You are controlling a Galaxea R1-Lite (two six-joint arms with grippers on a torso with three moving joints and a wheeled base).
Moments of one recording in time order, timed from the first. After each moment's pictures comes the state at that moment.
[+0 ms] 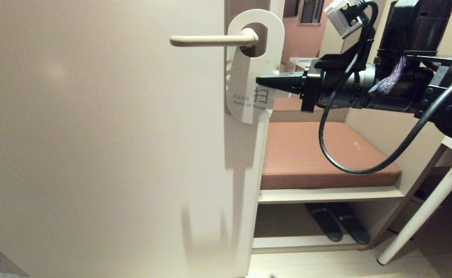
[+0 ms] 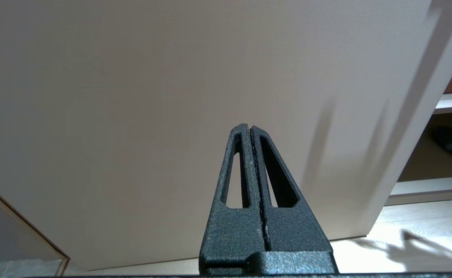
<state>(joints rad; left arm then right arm) 0.00 0.00 0.00 0.00 0.00 0.07 0.47 1.76 -1.43 -0.31 0.64 -0.06</state>
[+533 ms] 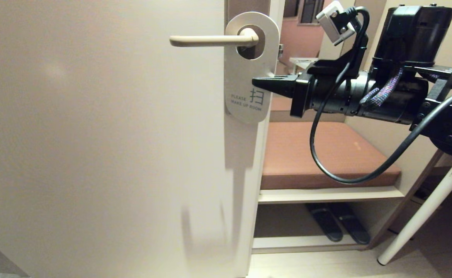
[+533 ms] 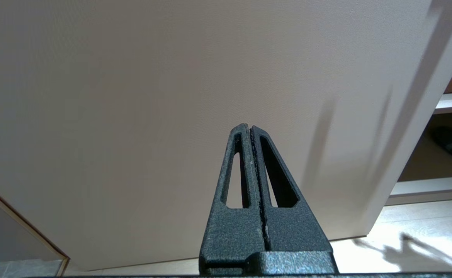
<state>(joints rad) 0.00 0.00 0.00 0.00 0.00 0.07 0.52 1.75 -1.35 -0.39 0.51 -0.05</state>
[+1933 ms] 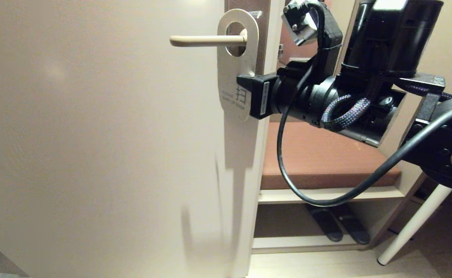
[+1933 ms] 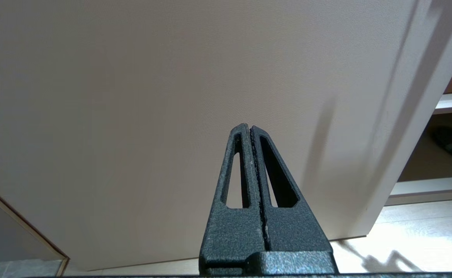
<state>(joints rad) 0.00 0.00 0.00 0.00 0.00 0.07 0.75 1.76 -1.36 -0.43 -0.04 -0.01</state>
